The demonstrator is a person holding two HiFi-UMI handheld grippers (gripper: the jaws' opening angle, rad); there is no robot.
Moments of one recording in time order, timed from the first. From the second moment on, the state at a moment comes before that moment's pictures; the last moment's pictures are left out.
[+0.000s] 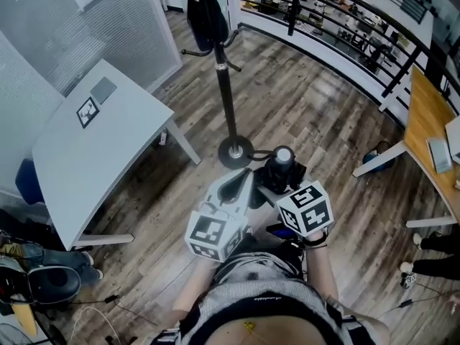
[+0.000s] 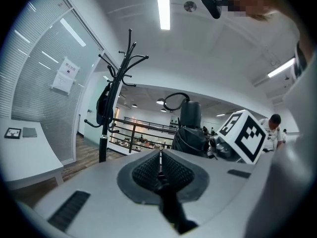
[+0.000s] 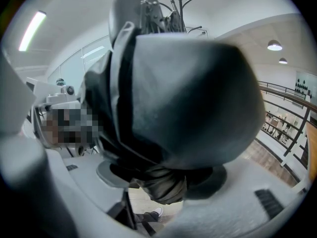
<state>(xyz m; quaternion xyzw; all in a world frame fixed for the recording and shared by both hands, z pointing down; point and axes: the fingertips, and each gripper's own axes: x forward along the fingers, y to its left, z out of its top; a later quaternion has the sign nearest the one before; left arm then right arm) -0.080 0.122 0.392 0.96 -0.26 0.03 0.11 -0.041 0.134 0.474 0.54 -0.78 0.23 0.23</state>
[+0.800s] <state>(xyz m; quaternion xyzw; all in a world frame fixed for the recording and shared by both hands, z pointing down) -0.093 0.098 0.394 0.96 -0.28 0.02 0.09 -0.048 0.112 0.472 0.54 -0.78 0.22 0.23</state>
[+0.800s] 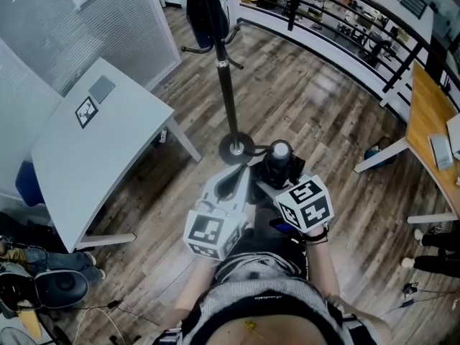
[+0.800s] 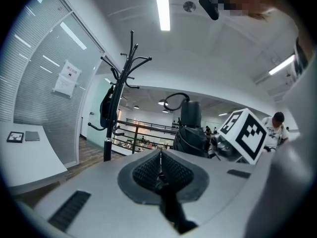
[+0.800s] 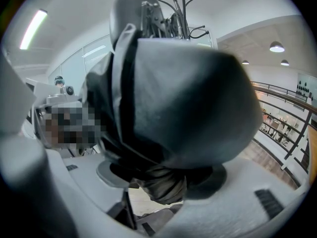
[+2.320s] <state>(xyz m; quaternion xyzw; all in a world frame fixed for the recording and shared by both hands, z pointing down) -0.022 -0.044 0.396 0.94 -0.33 0.05 0.11 0.014 -0.040 0.480 0.48 -0.81 0.23 0.24</state>
